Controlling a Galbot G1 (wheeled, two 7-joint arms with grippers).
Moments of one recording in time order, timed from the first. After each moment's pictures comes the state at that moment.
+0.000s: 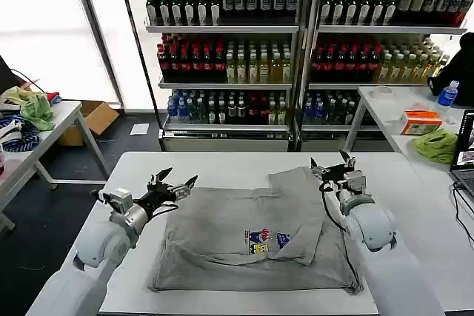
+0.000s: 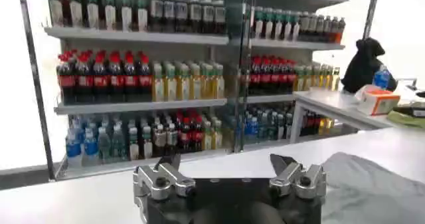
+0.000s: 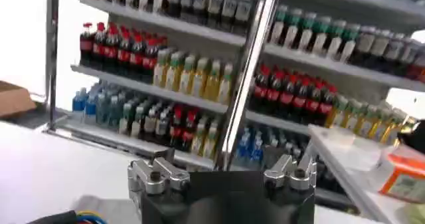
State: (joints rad) left arm 0.93 -1.03 -0.29 -1.72 -0.60 0.40 0.15; right arm -0.81 1.18 0.33 1.64 0.21 -0.54 0.03
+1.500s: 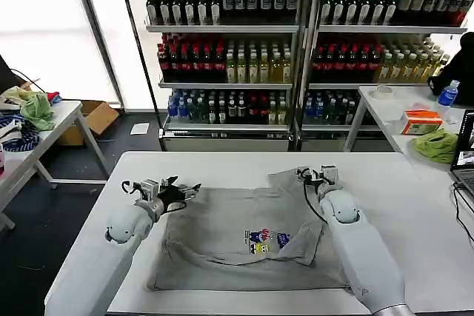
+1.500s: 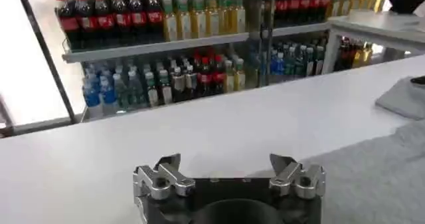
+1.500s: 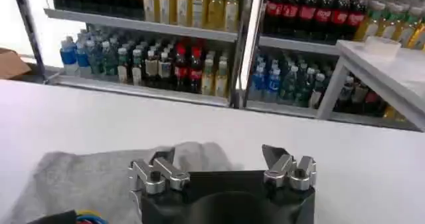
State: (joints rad) left arm 0.75 -1.07 -0.15 -1.43 -0.47 0.47 0.13; right arm -0.63 1.29 0.27 1.21 0.28 -0.49 0.07
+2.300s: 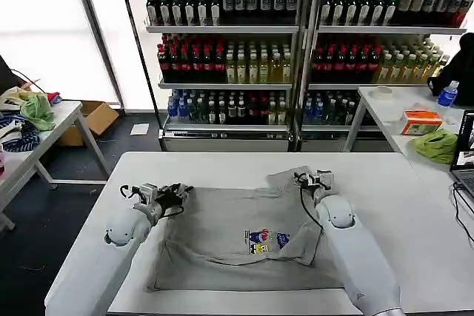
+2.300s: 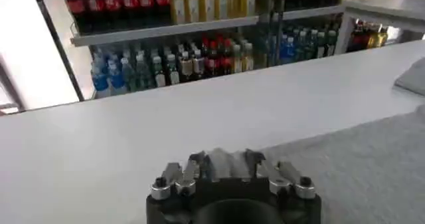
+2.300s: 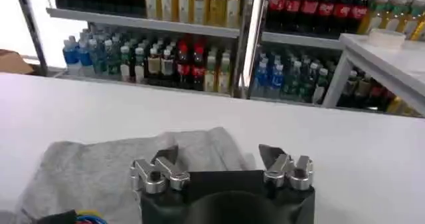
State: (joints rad) left arm 0.76 -1.08 -0.15 -1.40 -0.46 0.49 0.11; right arm -0.66 1.31 0.27 1.21 0.28 -0.50 0.08
